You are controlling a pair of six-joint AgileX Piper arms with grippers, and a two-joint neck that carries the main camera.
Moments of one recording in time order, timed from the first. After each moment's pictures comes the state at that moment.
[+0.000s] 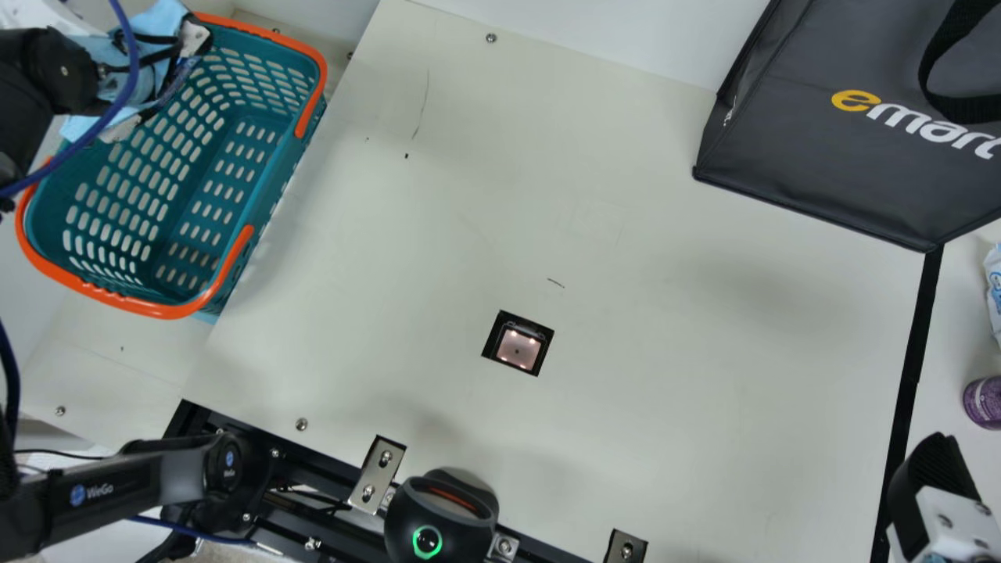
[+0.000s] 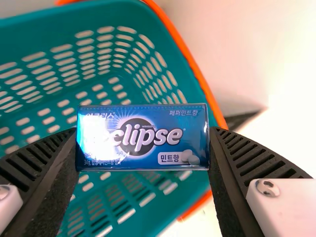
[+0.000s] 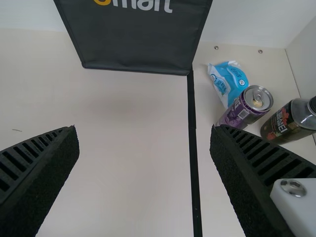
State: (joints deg) left arm 21.6 85.0 -64.5 2.5 37.8 -41.4; right arm 0.7 42.6 -69.8 -0.6 69.4 0.0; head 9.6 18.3
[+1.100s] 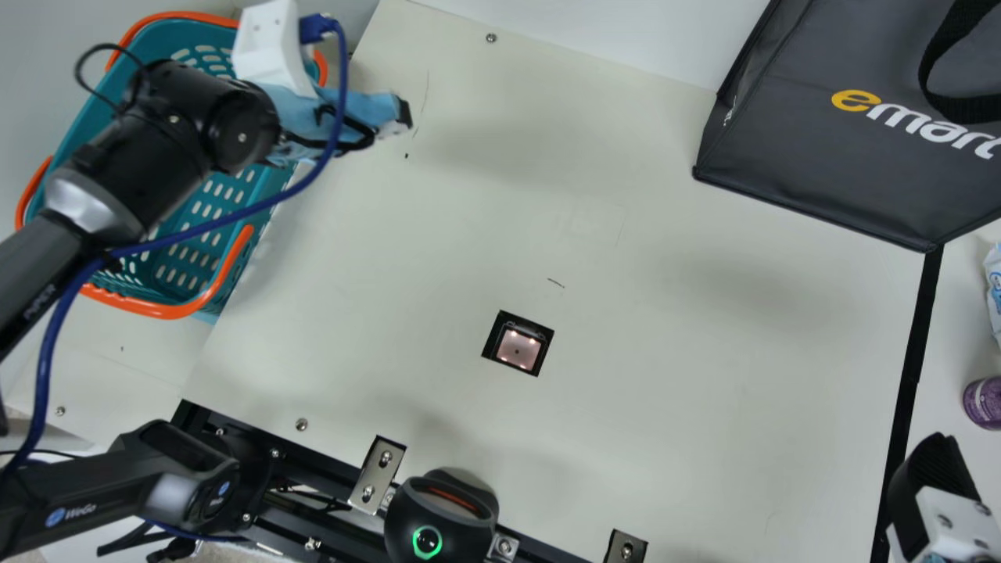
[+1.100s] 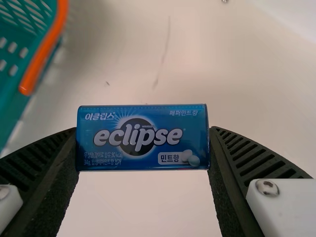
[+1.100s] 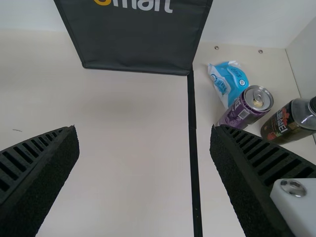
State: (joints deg) left arm -9.7 84.5 -61.4 2.3 42.8 -34.7; right arm 0.7 42.6 -69.8 -0.5 69.4 0.0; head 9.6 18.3
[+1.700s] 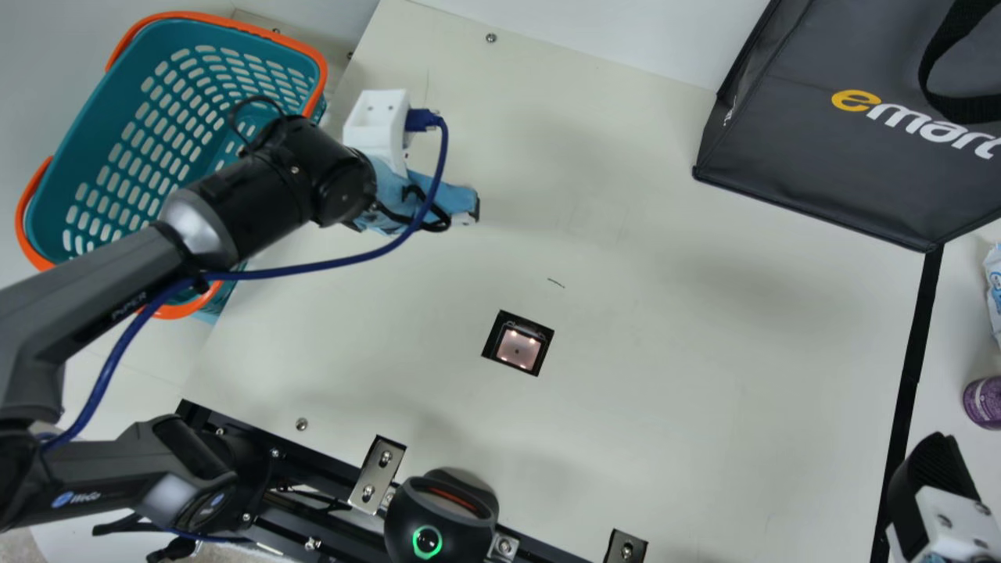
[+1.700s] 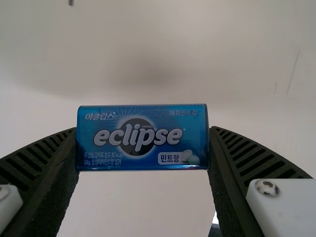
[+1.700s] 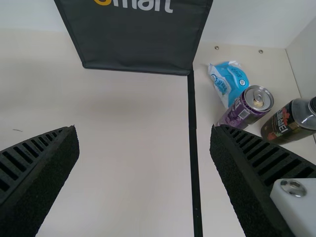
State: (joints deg) left arm -23.1 89.9 -58.2 1.4 44.9 -37.2; right arm 0.7 42.6 -69.8 -0.5 69.4 0.0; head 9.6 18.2
